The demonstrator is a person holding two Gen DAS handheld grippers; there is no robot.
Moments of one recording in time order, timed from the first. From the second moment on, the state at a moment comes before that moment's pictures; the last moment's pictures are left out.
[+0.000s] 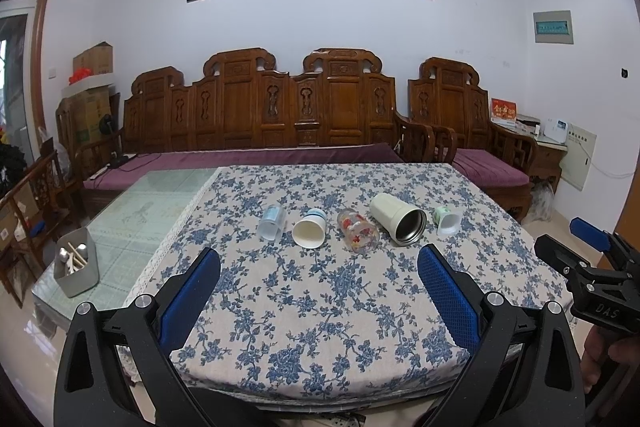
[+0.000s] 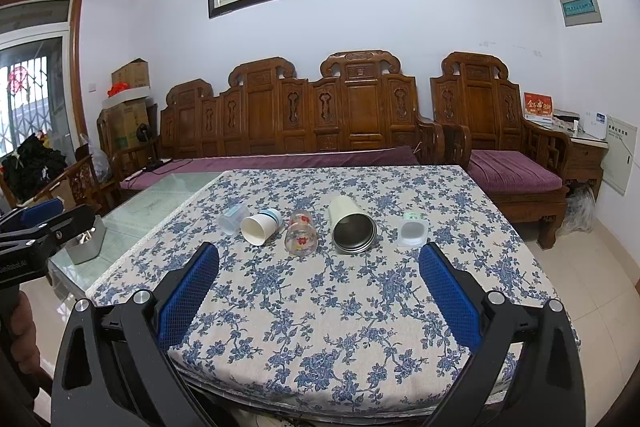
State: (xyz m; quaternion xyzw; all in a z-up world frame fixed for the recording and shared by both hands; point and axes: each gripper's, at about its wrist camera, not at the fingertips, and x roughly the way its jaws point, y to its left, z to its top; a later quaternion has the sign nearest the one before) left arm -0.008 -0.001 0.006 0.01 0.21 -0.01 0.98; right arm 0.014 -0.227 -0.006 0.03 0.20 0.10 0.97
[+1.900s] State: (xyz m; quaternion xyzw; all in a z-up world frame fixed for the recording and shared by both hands) left arm 0.217 0.026 -0.099 0.02 0.36 -0.09 0.93; right arm 0.380 -0.203 -0.108 -0.08 0.41 0.13 0.90
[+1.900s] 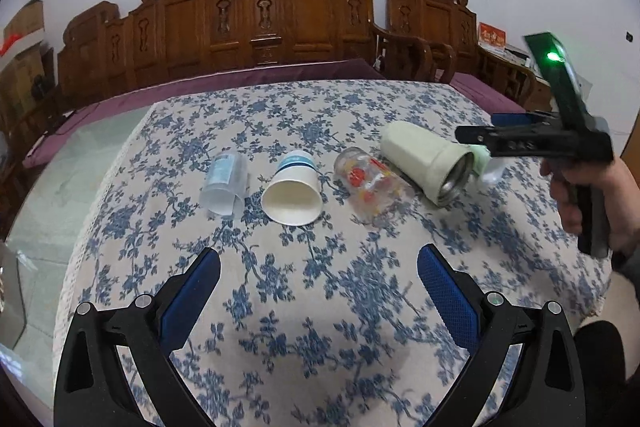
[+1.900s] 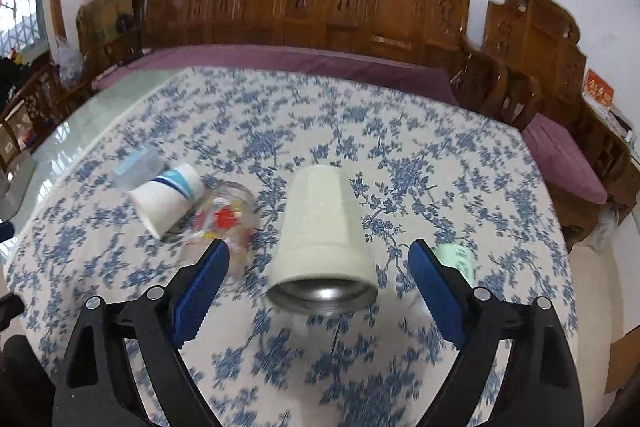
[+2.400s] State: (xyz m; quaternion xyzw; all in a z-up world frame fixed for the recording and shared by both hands) left arm 0.229 0.012 -0.157 -0.01 0.41 -0.10 0.91; right arm 0.474 -0.185 -0.179 -0.08 0.56 0.14 0.81
